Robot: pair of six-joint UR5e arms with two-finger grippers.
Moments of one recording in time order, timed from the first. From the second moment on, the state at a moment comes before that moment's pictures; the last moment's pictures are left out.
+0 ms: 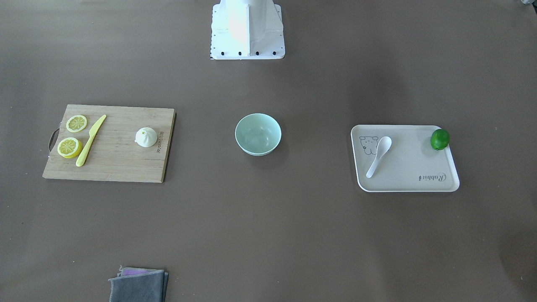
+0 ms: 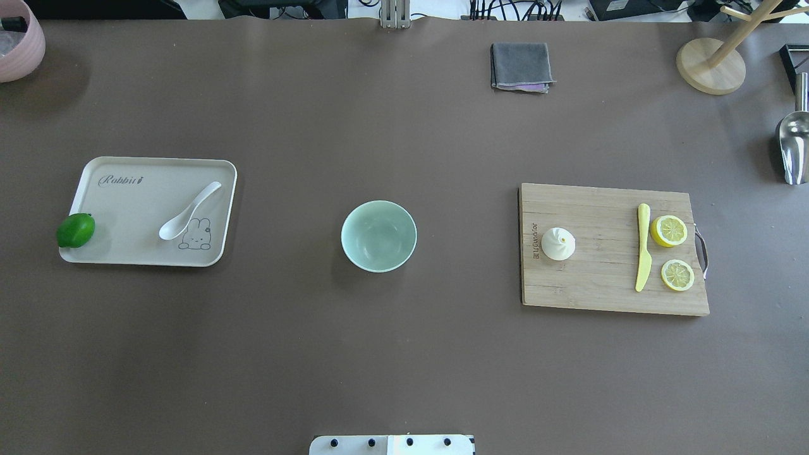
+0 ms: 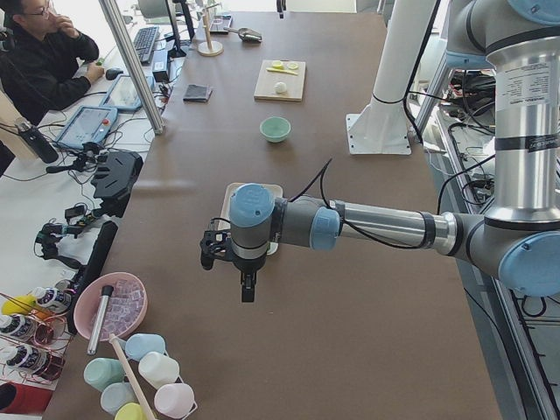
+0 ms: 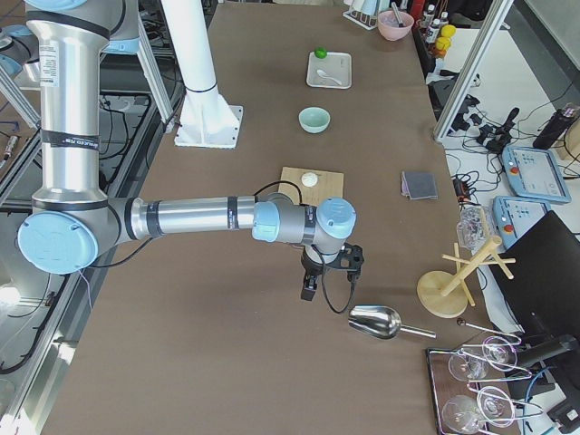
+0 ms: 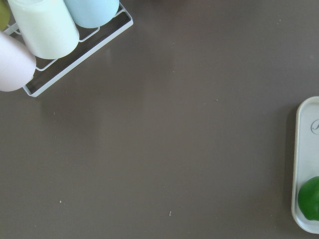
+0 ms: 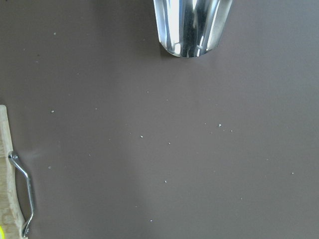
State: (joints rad) left arm -1.59 -1.47 -1.78 -1.60 -2.32 -0.15; right arm 1.45 -1.63 1.72 -1.72 2.35 0.19
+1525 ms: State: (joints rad) left arm -1.22 -1.64 -1.80 -1.98 -2.33 -0.28; right arm 1.45 -1.57 1.77 -1.63 2.46 0.23
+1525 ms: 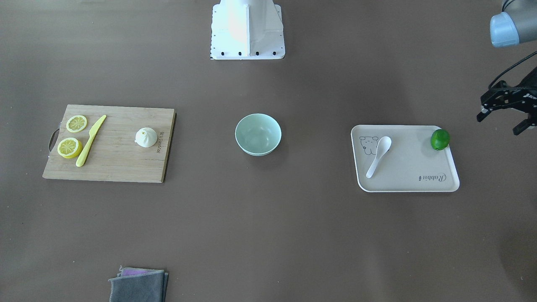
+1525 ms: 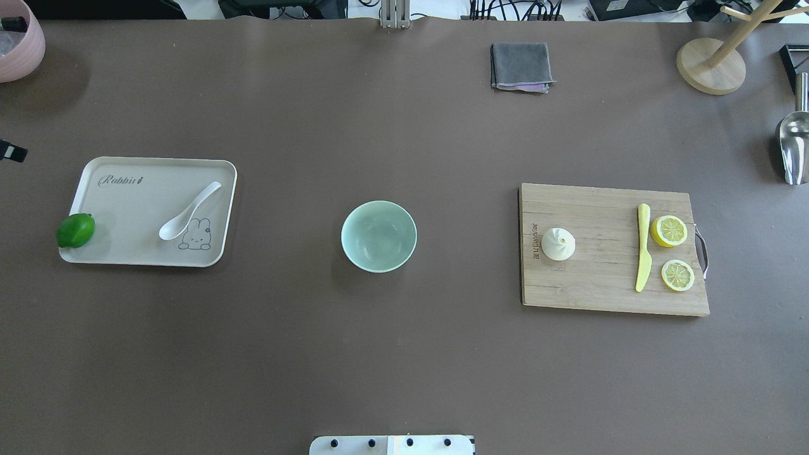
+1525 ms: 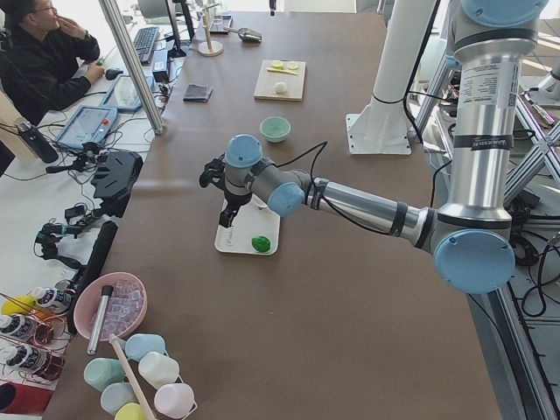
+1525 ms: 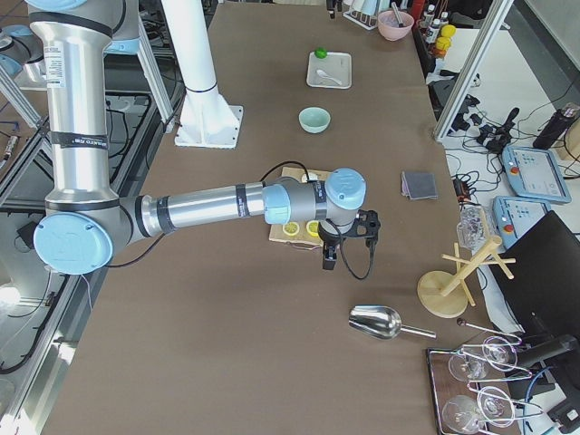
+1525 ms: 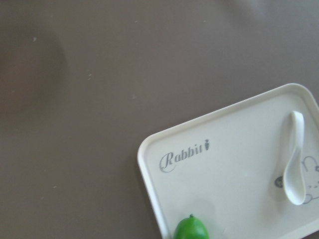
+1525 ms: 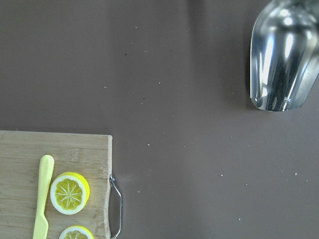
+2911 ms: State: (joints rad) left arm -0.82 -1.89 -1.50 -2.14 -2.12 -0.45; right arm 1.33 -1.53 1.70 -1.38 2.47 0.24
